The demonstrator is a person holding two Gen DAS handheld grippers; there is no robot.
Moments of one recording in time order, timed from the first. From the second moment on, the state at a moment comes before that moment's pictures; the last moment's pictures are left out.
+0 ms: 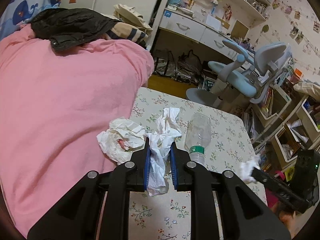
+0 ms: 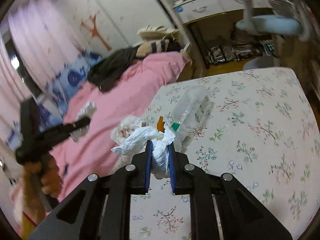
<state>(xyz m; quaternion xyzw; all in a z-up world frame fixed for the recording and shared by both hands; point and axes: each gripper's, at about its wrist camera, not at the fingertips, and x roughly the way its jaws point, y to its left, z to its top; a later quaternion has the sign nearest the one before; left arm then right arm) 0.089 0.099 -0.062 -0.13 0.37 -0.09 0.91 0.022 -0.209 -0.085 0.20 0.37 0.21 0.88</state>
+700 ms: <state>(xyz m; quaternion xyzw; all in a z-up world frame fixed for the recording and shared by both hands) 0.059 0.119 -0.068 -0.16 0.36 -0.07 0.92 0.005 -0.221 -0.085 0.20 0.36 0.22 0.88</state>
